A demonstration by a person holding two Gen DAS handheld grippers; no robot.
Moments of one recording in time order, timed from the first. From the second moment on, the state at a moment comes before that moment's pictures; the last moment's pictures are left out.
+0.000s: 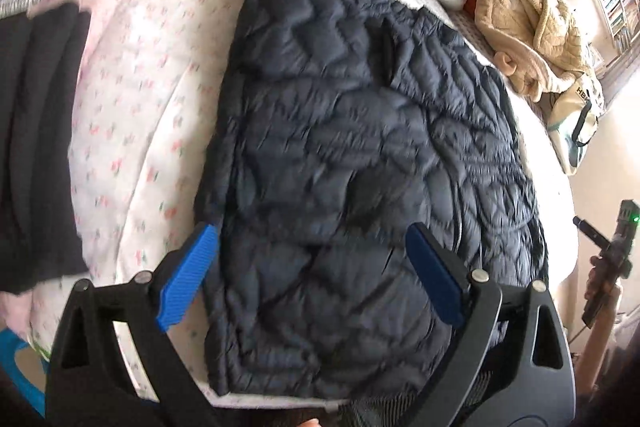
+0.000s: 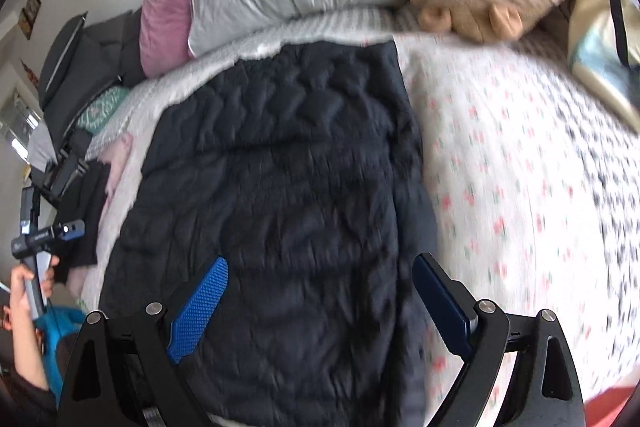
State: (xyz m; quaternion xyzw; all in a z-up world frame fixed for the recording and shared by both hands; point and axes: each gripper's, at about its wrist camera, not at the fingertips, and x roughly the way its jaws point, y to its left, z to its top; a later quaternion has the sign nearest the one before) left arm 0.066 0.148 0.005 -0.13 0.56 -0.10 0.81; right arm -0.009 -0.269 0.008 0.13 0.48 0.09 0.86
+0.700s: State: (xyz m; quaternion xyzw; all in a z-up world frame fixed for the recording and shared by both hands) left arm 0.033 0.142 -0.110 -0.12 0.69 -0.18 0.69; right arm -0.045 -0.305 -0.096 0.29 0.58 0.07 0.76
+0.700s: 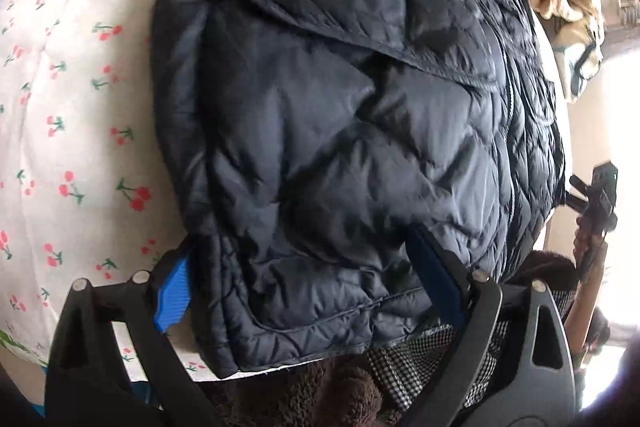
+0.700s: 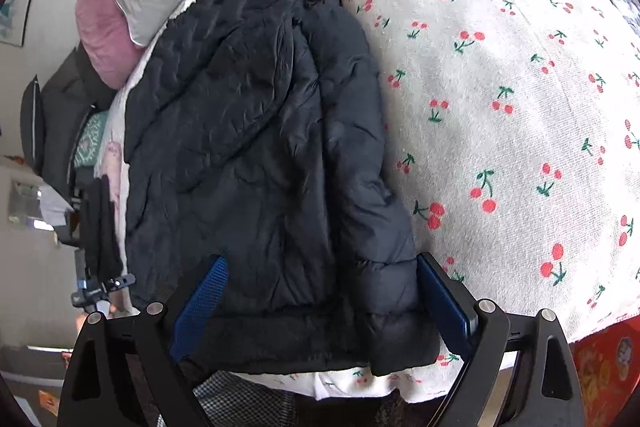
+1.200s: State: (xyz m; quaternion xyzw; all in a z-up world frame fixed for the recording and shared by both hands) left arm 0.022 0.118 -0.075 -0.14 0.65 -0.21 0.72; right arm -0.043 -0.292 -0.089 0.33 0.57 0.09 0.75
